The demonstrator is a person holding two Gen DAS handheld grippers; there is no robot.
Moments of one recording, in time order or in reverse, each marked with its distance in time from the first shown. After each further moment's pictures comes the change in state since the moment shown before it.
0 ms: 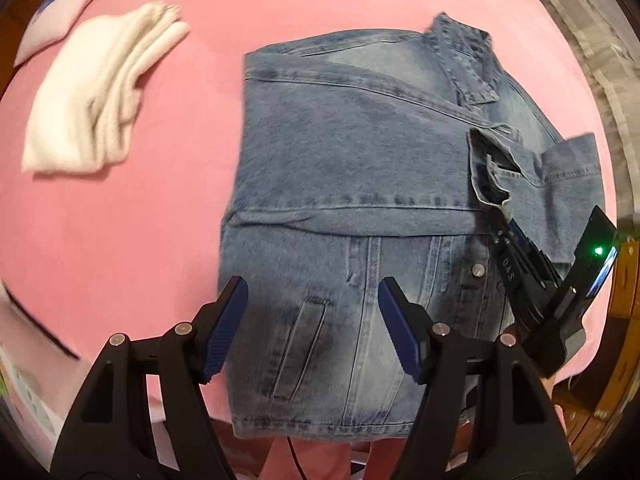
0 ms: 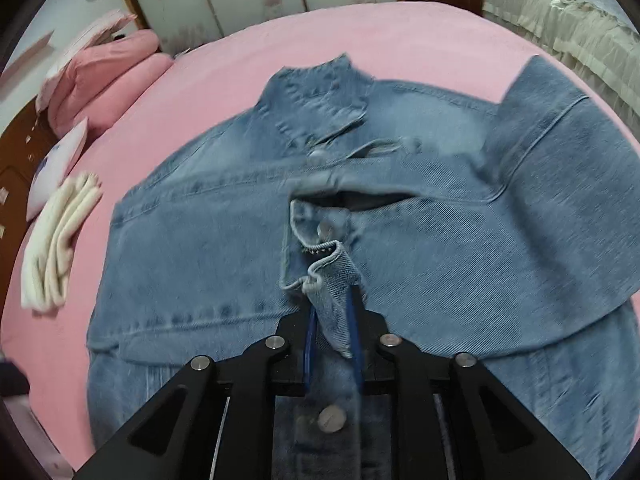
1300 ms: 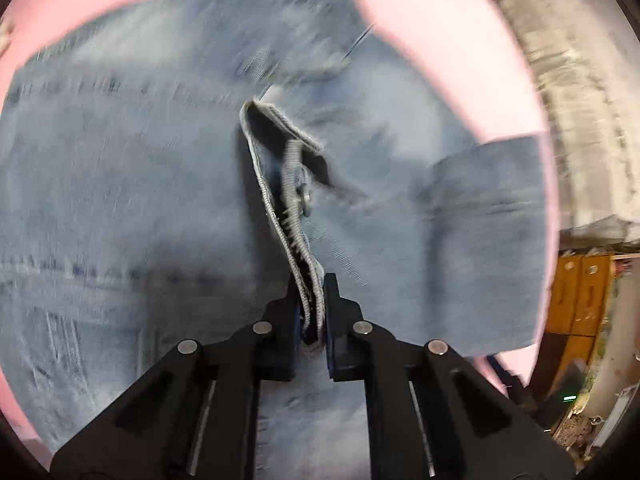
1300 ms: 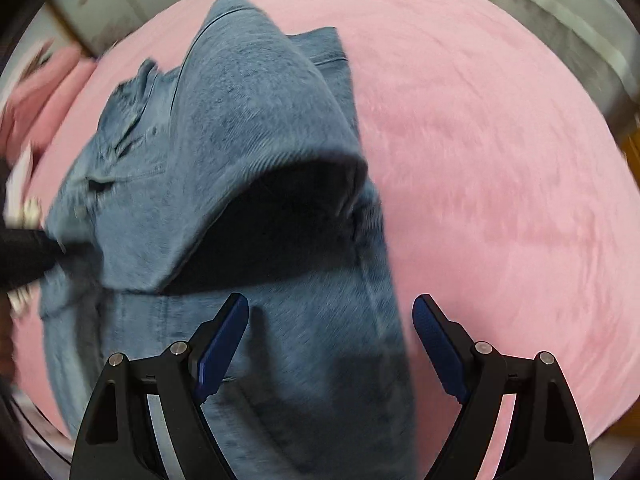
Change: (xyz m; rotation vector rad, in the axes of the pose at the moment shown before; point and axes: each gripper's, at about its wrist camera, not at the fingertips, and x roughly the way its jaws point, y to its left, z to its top) left arm 0.099 -0.236 0.070 -0.029 -0.022 -0.340; right arm -0.084 -0.315 -0.047 0.105 0.209 -0.107
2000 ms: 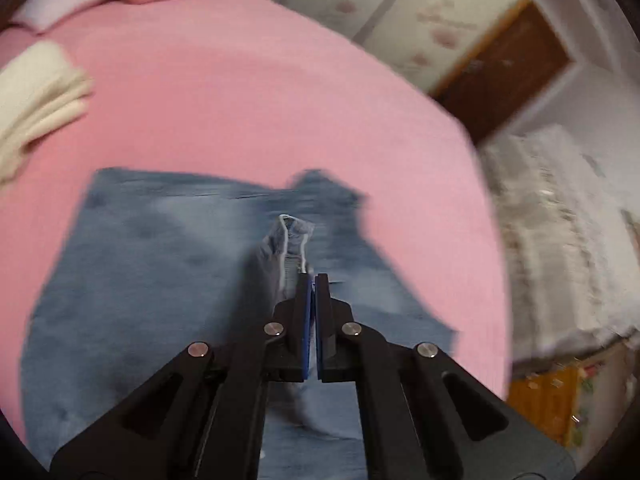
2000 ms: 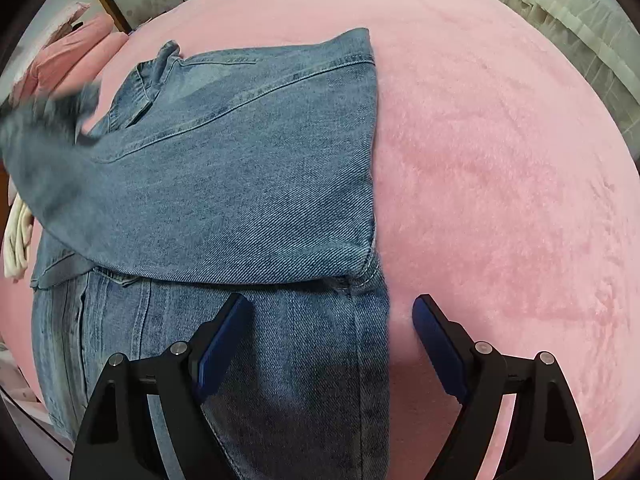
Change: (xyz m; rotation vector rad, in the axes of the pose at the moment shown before) left arm -0.123 0.062 0.029 -0.195 -0.473 0.019; right arm 0.007 -0.078 0.016 -0.105 -0.017 0.038
